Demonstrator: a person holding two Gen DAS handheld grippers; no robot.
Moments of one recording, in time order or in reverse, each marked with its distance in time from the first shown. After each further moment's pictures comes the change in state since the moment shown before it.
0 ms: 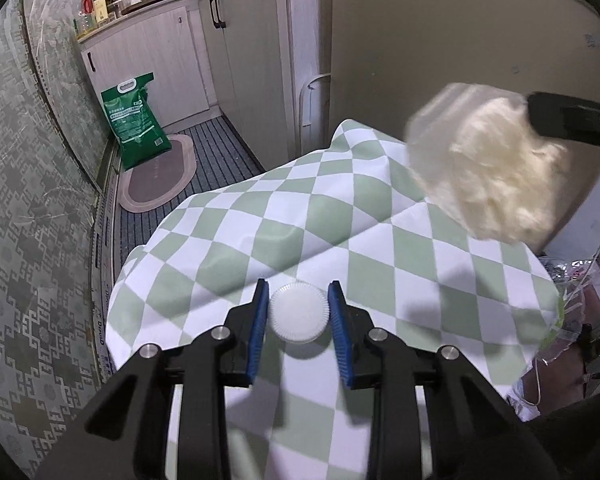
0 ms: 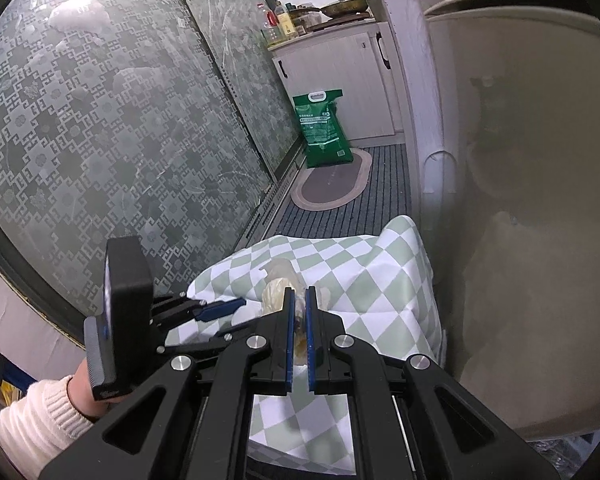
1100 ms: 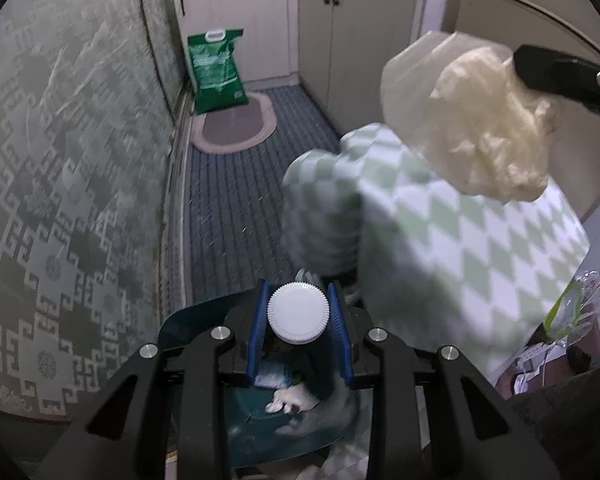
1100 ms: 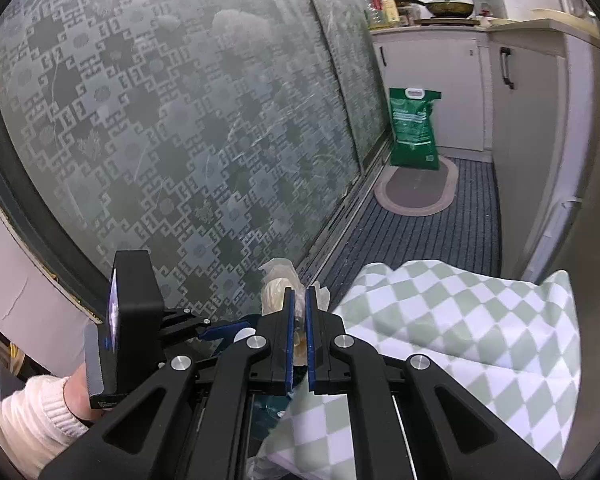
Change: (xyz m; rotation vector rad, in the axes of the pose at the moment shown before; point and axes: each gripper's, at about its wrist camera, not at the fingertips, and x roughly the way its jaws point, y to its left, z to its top) left arm -0.067 0.142 -0.094 -0.207 0.084 0.119; right arm 0.084 0.171 0.018 -0.205 0.077 0.166
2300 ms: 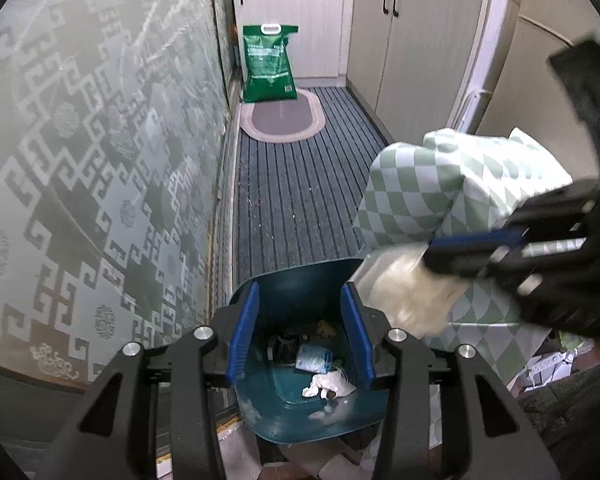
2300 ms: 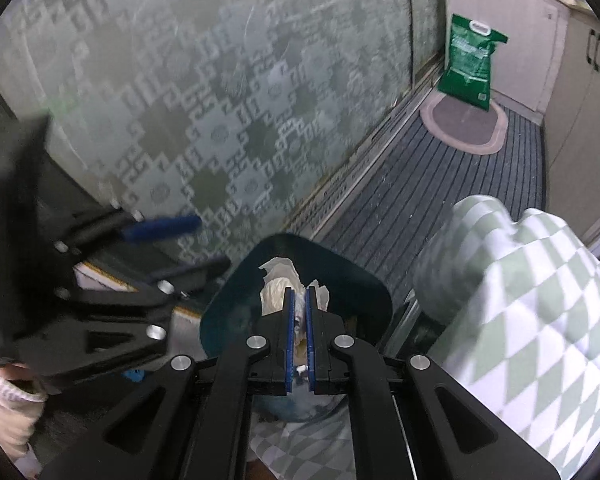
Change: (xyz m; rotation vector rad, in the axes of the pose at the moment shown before) left arm -0.036 0.084 -0.036 -0.117 -0.031 0.064; right arm 0.146 0.083 -0.037 -0.156 0.378 -0.003
